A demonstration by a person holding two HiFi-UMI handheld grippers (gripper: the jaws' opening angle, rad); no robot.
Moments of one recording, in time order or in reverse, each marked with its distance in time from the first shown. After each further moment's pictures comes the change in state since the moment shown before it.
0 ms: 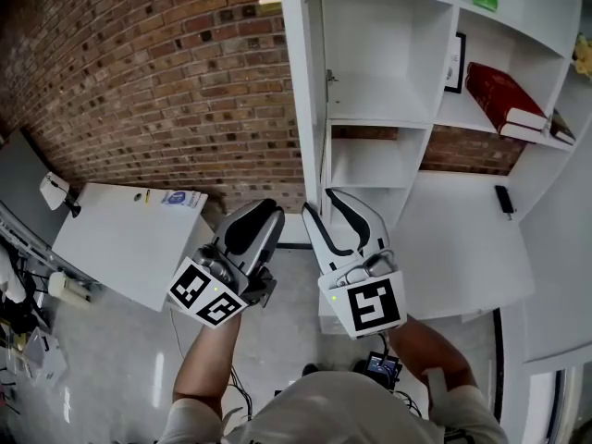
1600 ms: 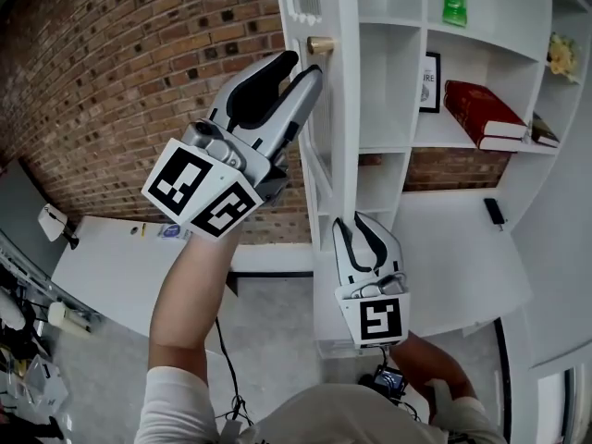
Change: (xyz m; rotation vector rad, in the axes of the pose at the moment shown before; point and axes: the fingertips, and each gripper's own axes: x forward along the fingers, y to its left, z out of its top) left arm 0.183 -0.058 0.182 0.385 -0.219 -0.232; right arm -0.039 -0.075 -0.009 -0.056 -0.006 -0.245
